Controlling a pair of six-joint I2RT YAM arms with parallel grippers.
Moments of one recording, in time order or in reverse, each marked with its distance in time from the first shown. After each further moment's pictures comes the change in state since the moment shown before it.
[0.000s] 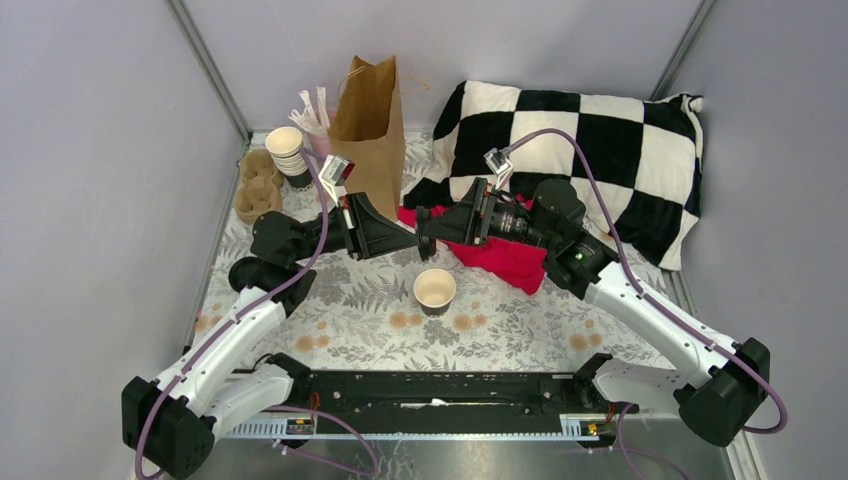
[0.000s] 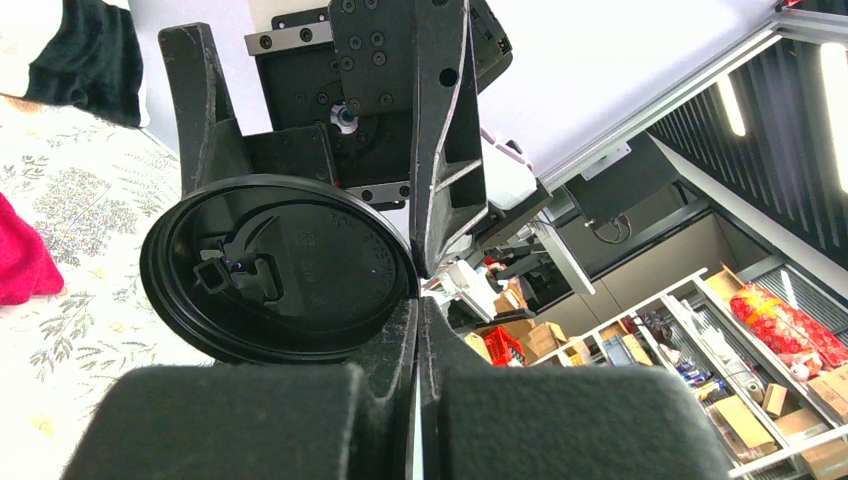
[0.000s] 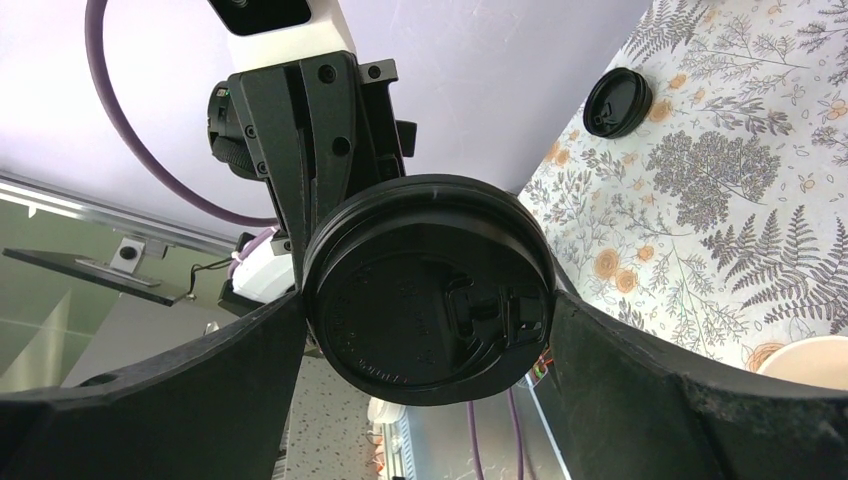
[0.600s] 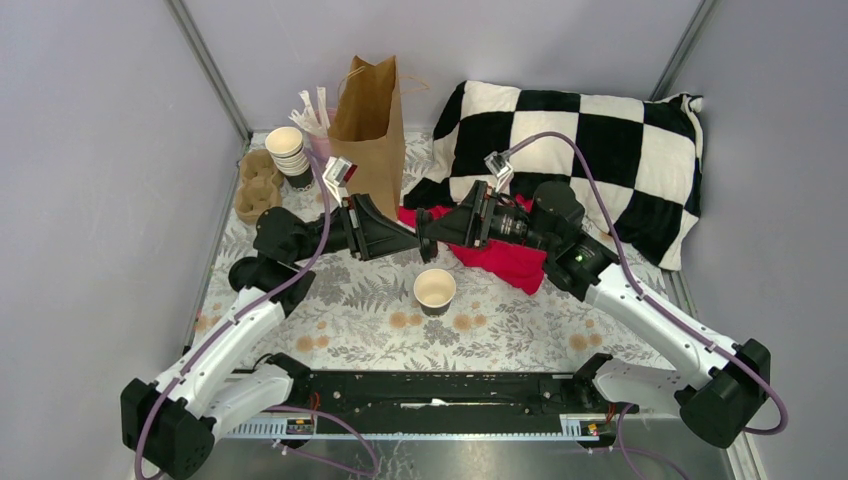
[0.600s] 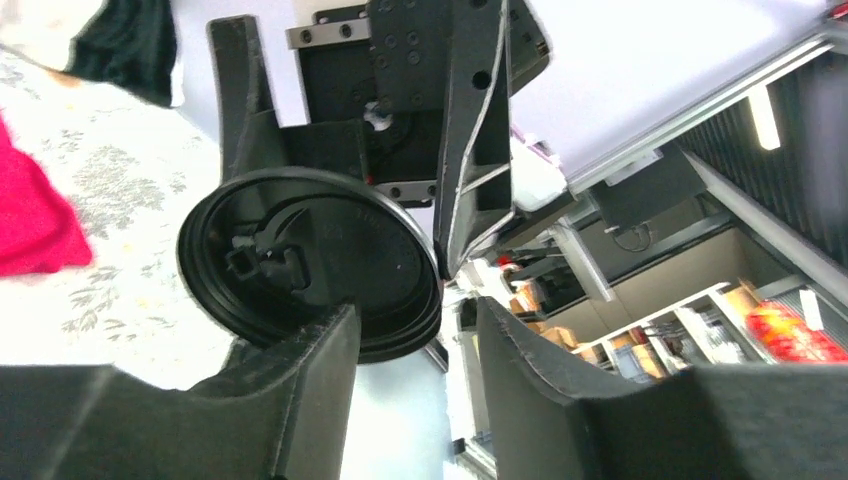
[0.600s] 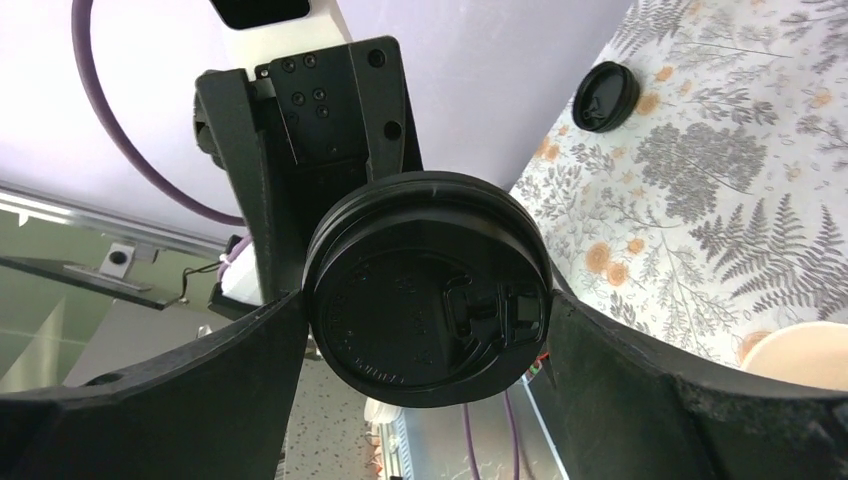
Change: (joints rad) left arm 0.000 0.003 0.008 -0.063 -0.004 0.037; right arm 0.000 -0.004 -0.017 0.003 0.005 0.004
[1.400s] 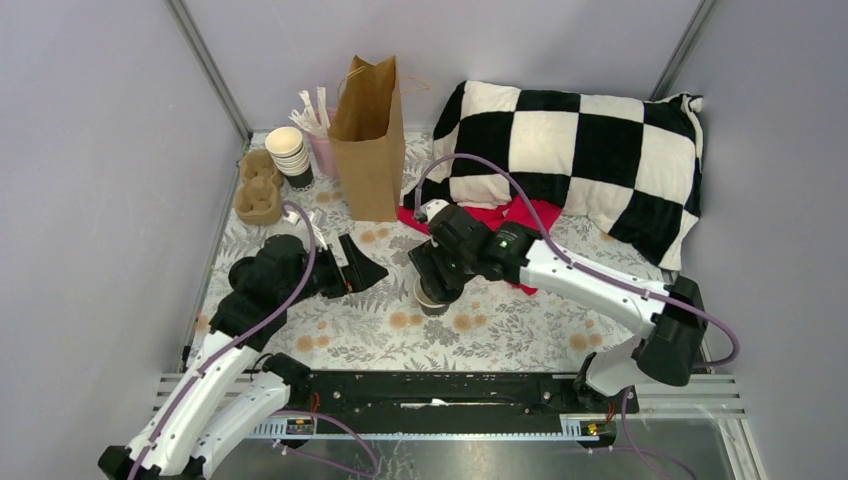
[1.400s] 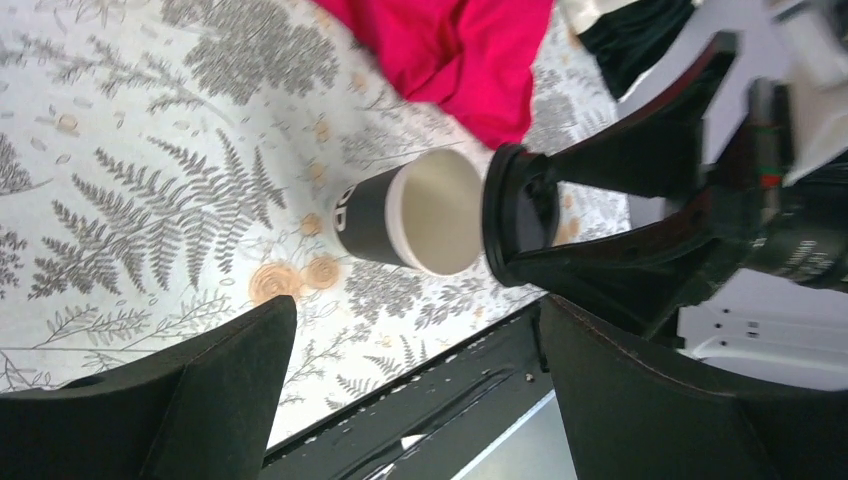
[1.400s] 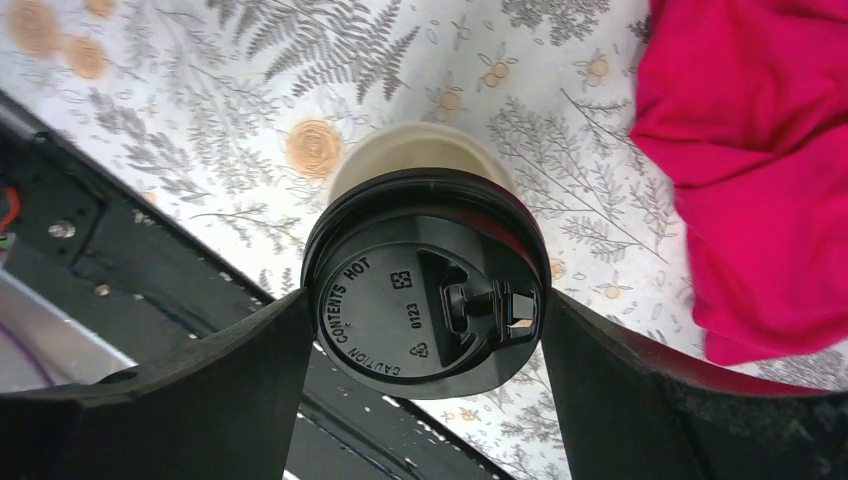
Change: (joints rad) left arm 0.010 -0.304 0.018 -1.158 -0.644 0.509; right arm 0.307 0.335 0.325 -0.898 0.654 -0.707
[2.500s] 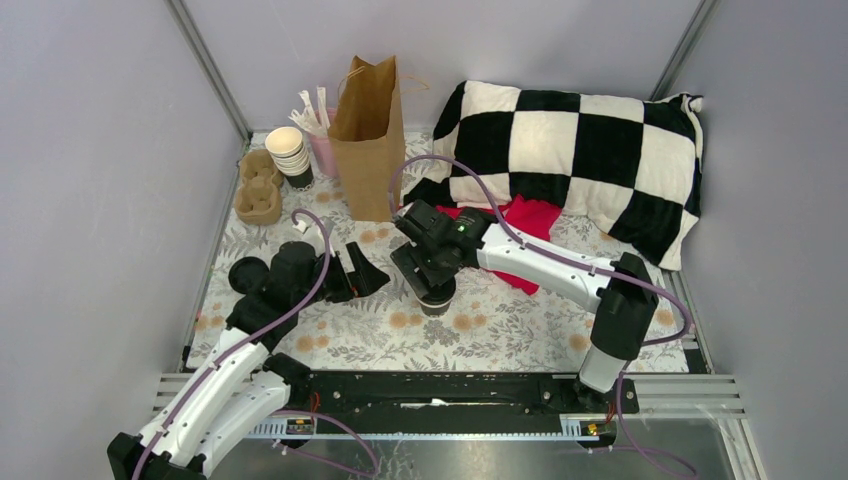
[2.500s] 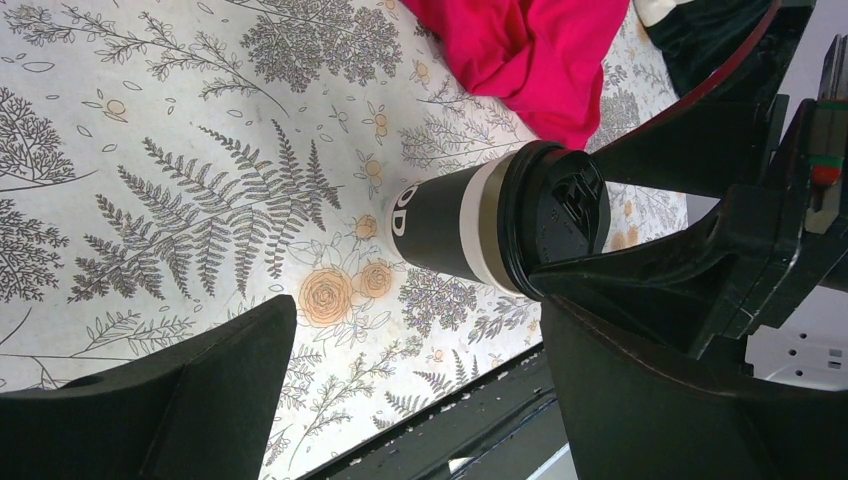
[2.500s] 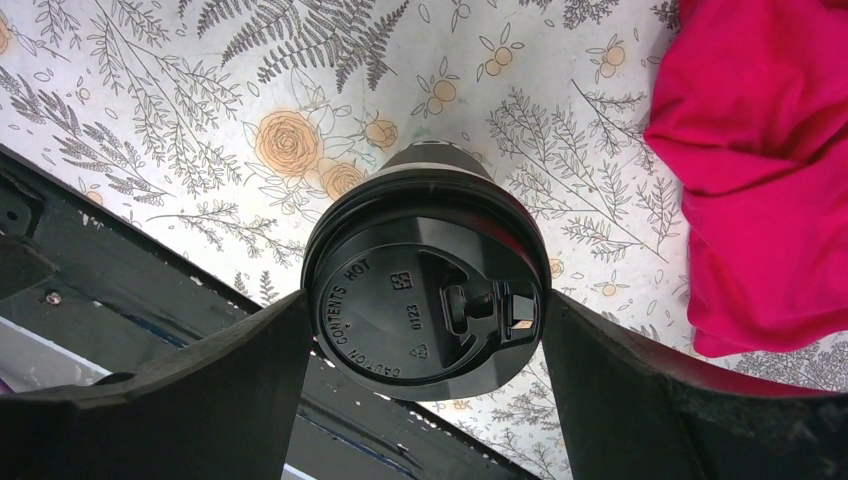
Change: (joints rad) left arm 0.001 0.016 -0.176 0.121 -0.052 0.024; right arm 0.010 0.270 0.230 -0.174 0.040 -0.027
